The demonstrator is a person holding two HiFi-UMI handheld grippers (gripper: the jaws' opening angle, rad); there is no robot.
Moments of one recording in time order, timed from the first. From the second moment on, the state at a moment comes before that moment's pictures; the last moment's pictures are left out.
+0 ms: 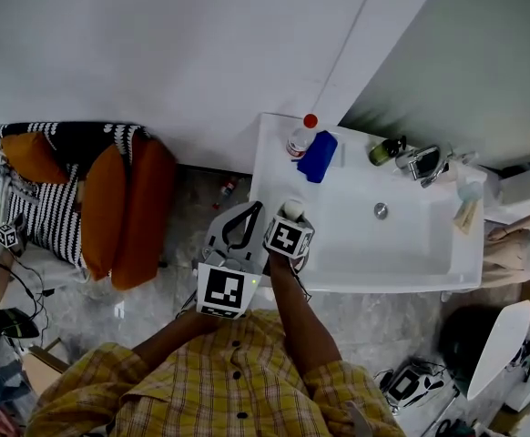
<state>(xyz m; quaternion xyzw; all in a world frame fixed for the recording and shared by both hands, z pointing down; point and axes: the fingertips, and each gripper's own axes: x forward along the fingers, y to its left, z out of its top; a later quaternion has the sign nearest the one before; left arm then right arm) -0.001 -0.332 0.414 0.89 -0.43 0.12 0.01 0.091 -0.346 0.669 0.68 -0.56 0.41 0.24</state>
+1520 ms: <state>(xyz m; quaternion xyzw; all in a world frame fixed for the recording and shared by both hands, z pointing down) 0.019 -0.306 0.380 0.89 -0.44 0.07 -0.04 0.100 -0.303 0.413 0.68 -0.73 0.11 0.03</state>
